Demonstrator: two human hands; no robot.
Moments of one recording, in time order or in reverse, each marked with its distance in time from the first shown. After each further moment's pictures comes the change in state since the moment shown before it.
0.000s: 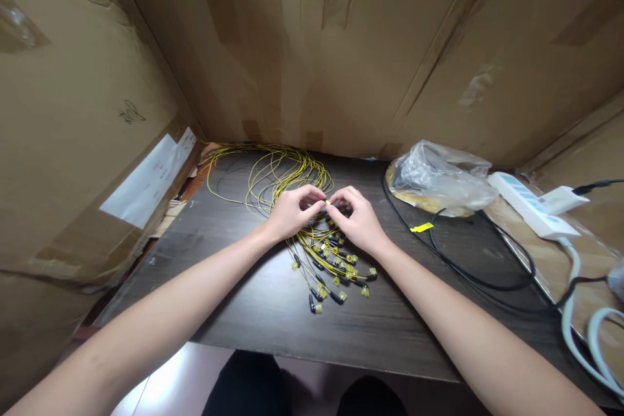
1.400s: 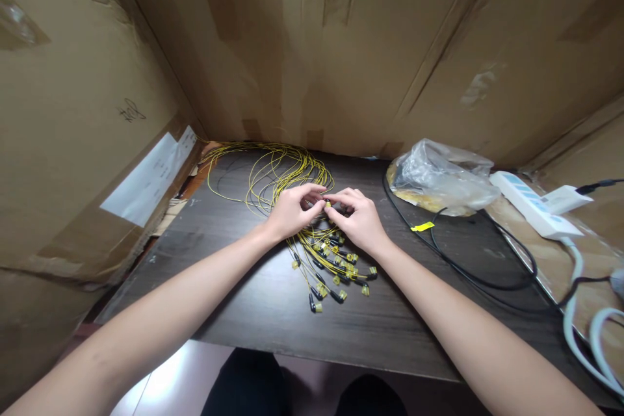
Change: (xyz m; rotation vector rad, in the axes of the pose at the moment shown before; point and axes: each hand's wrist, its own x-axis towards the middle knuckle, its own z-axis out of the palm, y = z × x) left_hand -0.001 0.003 0.000 0.102 0.040 0.048; right_hand -0.001 -0.004 -0.002 -0.053 -0.008 -0.029
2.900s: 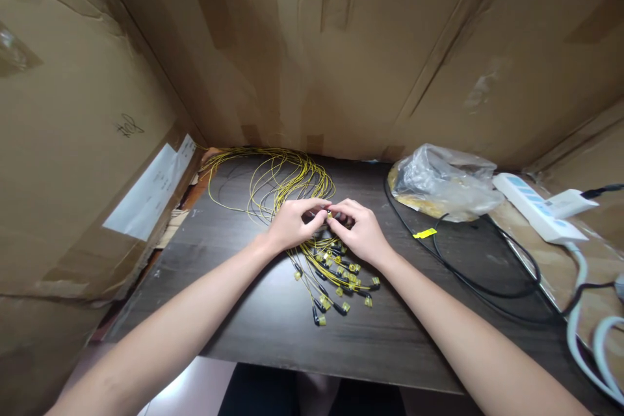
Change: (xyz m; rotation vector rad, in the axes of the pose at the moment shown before) left_hand 0.001 -0.002 -0.005 0.073 -0.085 0.064; right_hand -0.002 0.002 0.001 0.042 -0.030 0.004
